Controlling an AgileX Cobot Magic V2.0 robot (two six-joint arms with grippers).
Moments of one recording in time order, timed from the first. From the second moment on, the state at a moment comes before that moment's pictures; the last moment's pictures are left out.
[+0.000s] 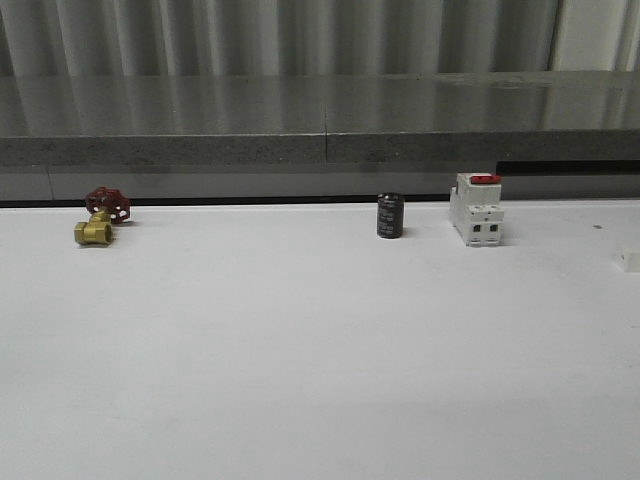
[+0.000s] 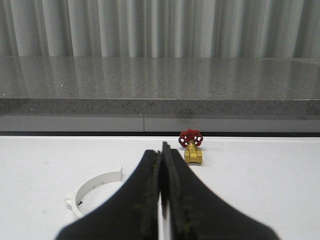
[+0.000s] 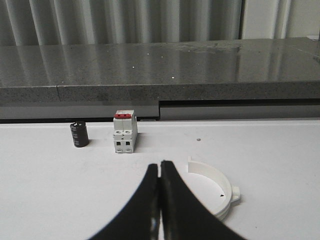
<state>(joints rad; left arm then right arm) -0.03 0.00 0.00 0.26 0.07 -0.30 0.04 -0.01 0.03 -0.07 0.04 0.11</state>
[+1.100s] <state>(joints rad) -0.03 0.42 -0.47 0.13 0.57 -0.30 0.04 -0.01 0.03 -0.07 0.04 0.11</state>
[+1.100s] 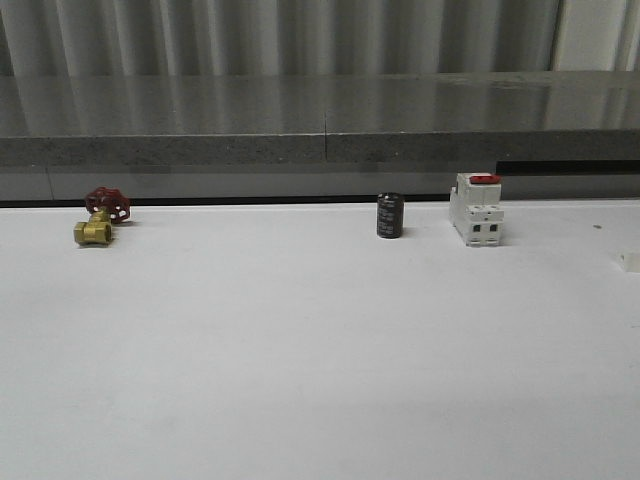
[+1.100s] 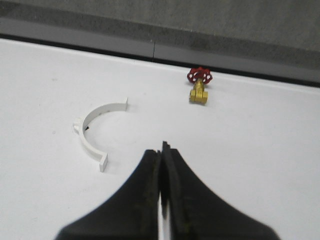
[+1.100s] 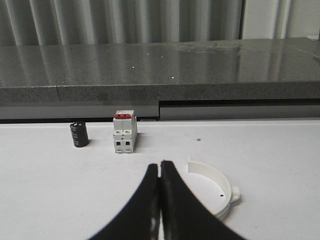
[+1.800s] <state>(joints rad) -0.03 0.66 -0.54 0.14 0.67 -0.30 0.04 -0.01 0.03 -0.07 0.04 0.11</state>
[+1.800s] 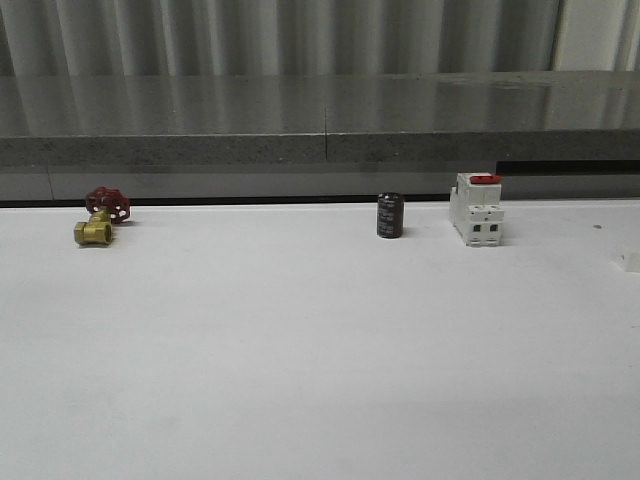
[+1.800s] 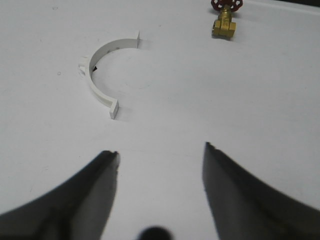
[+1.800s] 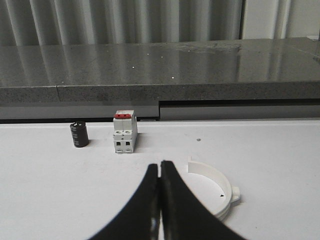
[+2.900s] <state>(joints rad) 0.28 1.65 -1.16 -0.03 0.80 0.17 0.04 -0.01 0.03 -0.07 0.04 0.11</state>
